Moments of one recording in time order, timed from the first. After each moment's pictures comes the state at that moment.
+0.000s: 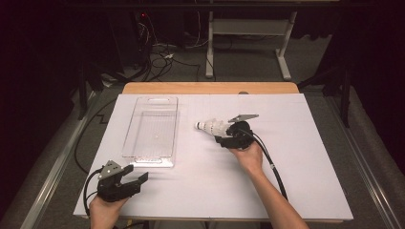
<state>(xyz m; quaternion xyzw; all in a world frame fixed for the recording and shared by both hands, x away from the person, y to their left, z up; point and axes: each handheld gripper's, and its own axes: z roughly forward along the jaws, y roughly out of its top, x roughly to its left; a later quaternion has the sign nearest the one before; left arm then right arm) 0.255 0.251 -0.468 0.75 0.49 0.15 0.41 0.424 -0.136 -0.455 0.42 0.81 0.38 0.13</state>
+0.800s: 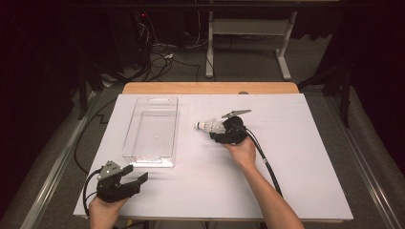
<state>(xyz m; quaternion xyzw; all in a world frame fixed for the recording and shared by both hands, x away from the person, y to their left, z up) 0.254 0.251 -0.467 0.75 0.49 0.15 0.42 0.440 -0.120 -0.455 0.43 0.81 0.38 0.11</state>
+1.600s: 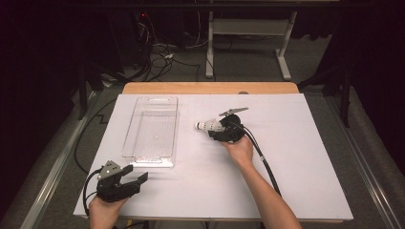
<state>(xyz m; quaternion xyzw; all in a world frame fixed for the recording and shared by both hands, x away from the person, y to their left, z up) 0.255 0.252 -0.467 0.75 0.49 0.15 0.42 0.446 -0.112 -0.453 0.43 0.81 0.38 0.10</state>
